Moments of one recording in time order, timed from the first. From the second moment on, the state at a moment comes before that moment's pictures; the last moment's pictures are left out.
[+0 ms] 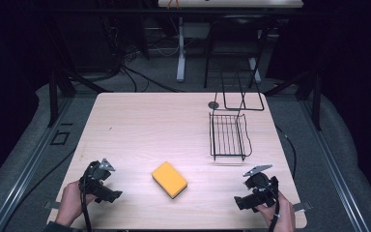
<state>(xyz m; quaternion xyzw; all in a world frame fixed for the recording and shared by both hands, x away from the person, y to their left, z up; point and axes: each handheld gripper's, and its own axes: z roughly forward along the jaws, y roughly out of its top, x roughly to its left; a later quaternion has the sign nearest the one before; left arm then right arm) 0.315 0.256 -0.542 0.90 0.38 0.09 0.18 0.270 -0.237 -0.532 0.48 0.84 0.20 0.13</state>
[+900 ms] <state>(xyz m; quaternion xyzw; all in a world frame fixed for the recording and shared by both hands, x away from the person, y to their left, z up) 0.314 0.256 -0.543 0.90 0.38 0.09 0.18 0.281 -0.154 -0.510 0.38 0.89 0.23 0.13</state>
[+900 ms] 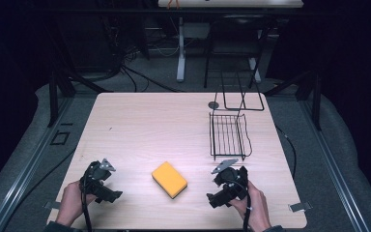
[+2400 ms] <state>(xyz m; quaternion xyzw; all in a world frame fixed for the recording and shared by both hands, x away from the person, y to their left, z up) 0.314 0.256 -0.543 0.90 0.38 0.09 0.18 0.322 -0.029 -0.558 0.34 0.92 0.19 0.05</state>
